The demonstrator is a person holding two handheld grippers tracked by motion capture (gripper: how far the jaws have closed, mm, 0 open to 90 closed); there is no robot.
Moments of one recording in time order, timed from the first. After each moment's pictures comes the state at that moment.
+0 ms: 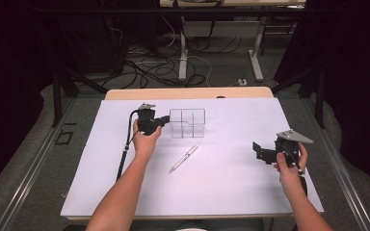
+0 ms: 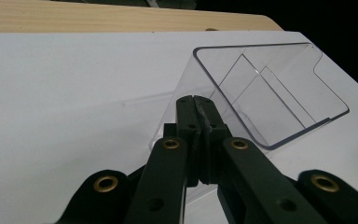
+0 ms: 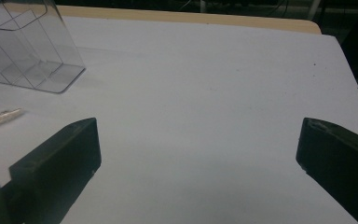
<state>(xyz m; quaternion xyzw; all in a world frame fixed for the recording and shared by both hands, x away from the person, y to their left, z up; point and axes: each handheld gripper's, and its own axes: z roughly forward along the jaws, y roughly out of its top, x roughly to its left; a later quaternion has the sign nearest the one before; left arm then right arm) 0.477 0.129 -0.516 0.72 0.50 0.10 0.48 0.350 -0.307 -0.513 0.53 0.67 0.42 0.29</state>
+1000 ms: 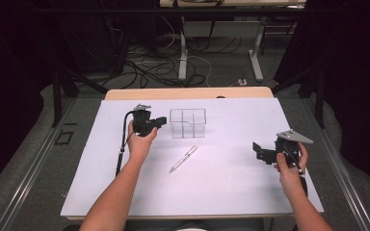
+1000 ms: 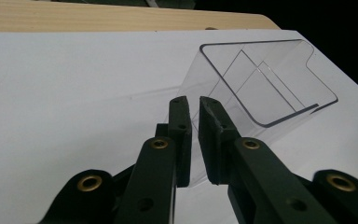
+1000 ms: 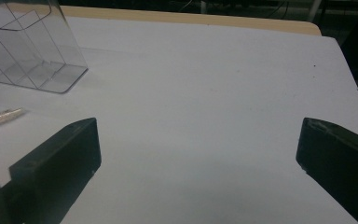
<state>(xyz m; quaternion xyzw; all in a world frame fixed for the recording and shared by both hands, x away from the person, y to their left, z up) 0.466 0.143 -0.509 0.72 0.50 0.10 0.48 0.349 -0.307 -0.512 0.53 0.67 0.42 0.29</state>
